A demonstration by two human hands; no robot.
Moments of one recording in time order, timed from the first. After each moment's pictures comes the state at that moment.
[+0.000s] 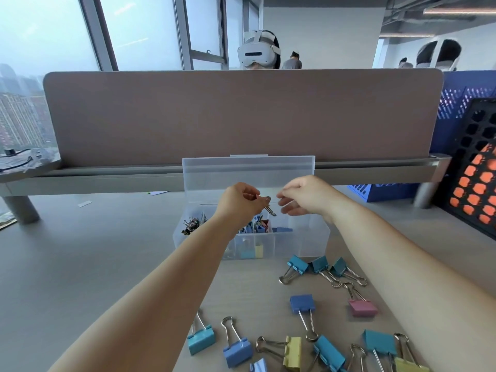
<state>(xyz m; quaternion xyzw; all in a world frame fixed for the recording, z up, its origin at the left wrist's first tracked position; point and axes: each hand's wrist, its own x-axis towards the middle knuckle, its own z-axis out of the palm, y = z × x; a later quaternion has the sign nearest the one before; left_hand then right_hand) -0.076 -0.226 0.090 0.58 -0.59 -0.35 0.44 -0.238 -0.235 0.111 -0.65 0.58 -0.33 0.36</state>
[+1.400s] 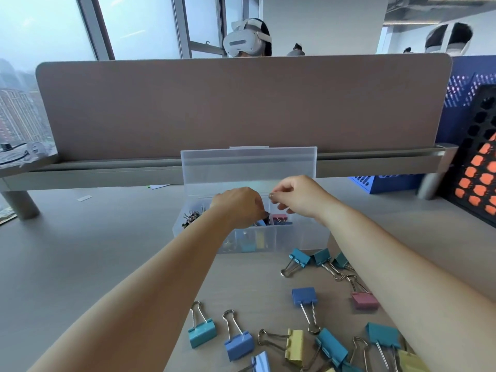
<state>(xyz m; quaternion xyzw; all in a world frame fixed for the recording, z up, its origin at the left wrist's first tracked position) -0.069 -0.237 0.088 0.63 -0.77 -0.07 0.06 -0.227 -0.235 0.092 -0.72 0.54 -0.32 0.29</state>
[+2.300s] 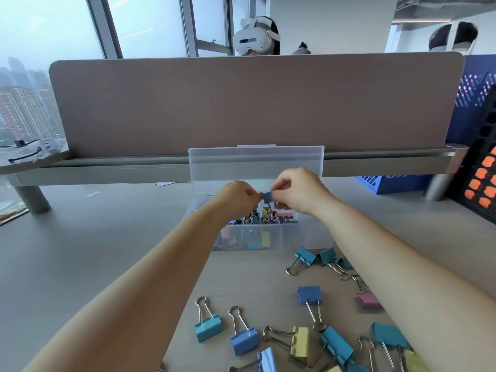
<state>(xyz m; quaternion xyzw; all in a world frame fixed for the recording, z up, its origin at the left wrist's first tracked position) -0.057 -0.226 0.097 0.64 -0.68 -0.25 0.24 -0.209 -0.231 0.101 -0.72 0.56 -0.34 0.23</state>
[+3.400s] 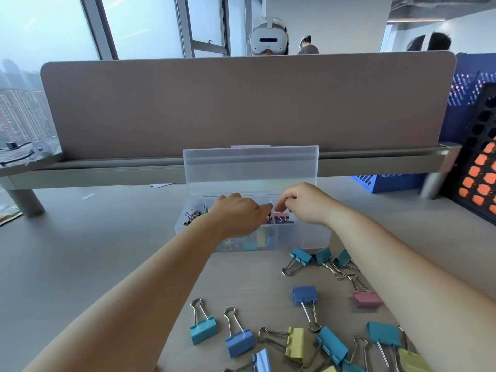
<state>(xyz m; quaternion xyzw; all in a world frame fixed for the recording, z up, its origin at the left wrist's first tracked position) -0.069 -0.210 0.091 0.59 -0.80 -0.02 -0.01 -0.233 -0.226 0.091 -0.76 0.56 -0.23 0.25</state>
